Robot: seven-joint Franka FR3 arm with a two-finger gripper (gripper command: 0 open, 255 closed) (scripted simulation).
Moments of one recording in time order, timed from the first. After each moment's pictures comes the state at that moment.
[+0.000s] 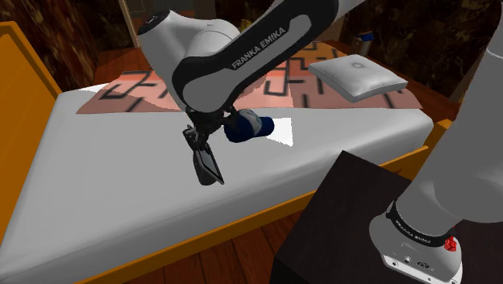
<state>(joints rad) -0.02 0.19 0.41 -2.02 -0.29 1.97 0.82</state>
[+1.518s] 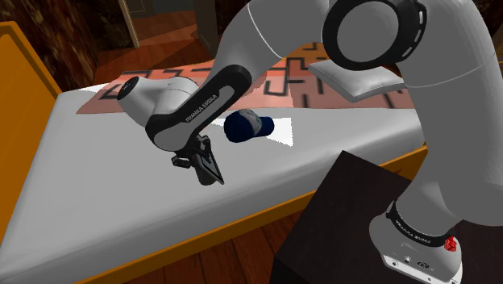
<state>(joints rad) 0.11 0.70 0.31 -1.60 -0.47 1.92 1.06</state>
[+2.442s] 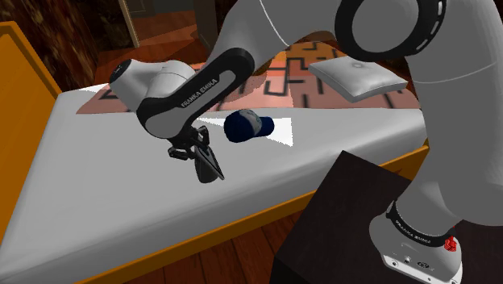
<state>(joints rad) 0.10 0.64 0.33 -1.59 -0.45 1.86 1.04</state>
